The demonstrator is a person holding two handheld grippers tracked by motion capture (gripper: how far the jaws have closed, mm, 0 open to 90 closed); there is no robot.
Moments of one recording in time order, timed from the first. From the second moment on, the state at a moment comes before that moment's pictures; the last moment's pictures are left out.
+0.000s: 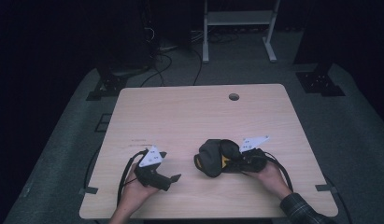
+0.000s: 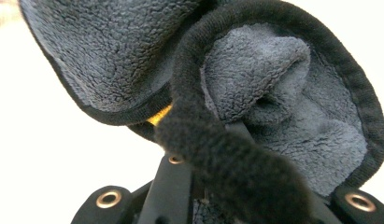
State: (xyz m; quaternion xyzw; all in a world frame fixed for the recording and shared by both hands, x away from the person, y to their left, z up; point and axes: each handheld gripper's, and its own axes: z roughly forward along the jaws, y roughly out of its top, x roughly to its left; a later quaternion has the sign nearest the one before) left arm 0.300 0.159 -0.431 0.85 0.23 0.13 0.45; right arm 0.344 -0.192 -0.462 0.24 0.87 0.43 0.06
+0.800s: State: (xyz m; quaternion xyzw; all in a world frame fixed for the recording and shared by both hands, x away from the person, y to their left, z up) left arm 0.322 0.079 -0.415 0.87 0.16 0.11 0.45; right arm 0.340 -0.192 -0.451 0.23 0.87 0.44 0.05
